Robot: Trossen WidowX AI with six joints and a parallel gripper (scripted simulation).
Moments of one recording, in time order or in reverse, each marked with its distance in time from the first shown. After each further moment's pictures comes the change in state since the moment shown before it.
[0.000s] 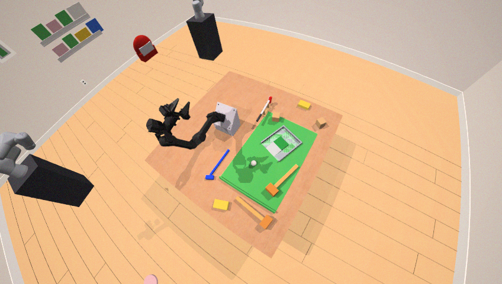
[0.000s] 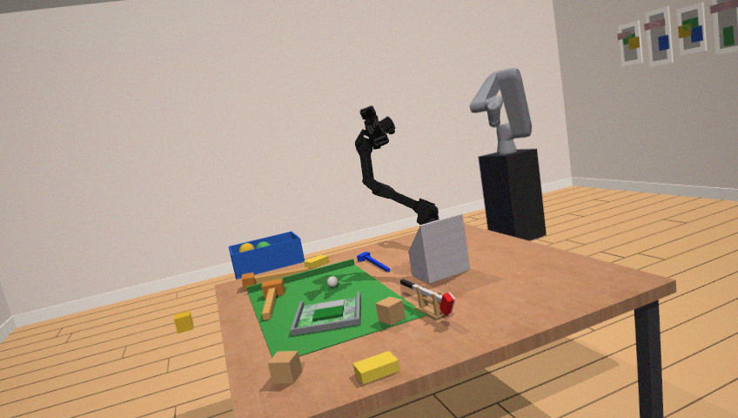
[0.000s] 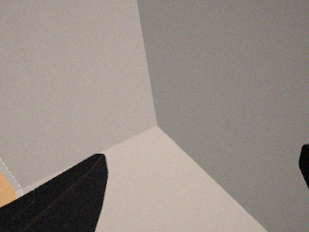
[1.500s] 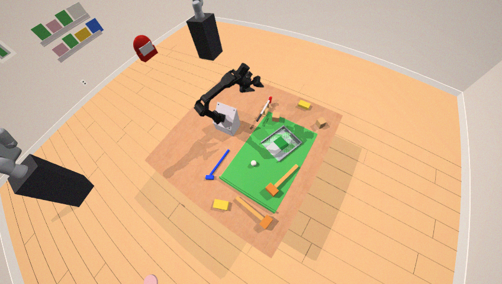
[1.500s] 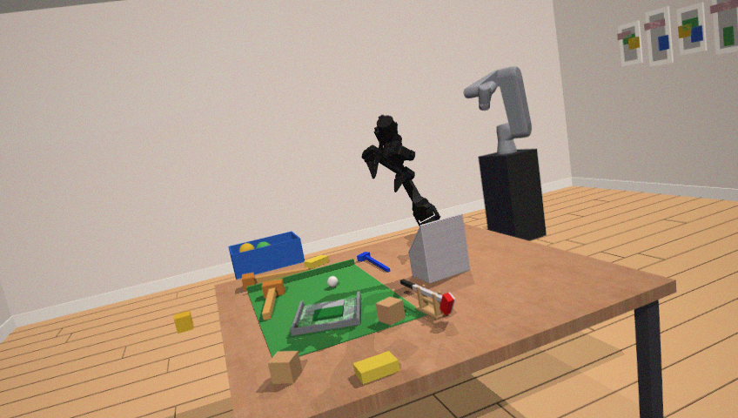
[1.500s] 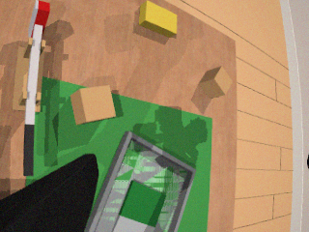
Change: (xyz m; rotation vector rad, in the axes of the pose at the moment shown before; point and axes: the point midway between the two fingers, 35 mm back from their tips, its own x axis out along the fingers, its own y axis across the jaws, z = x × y) arm 0.321 0.372 -0.099 0.325 0.866 0.967
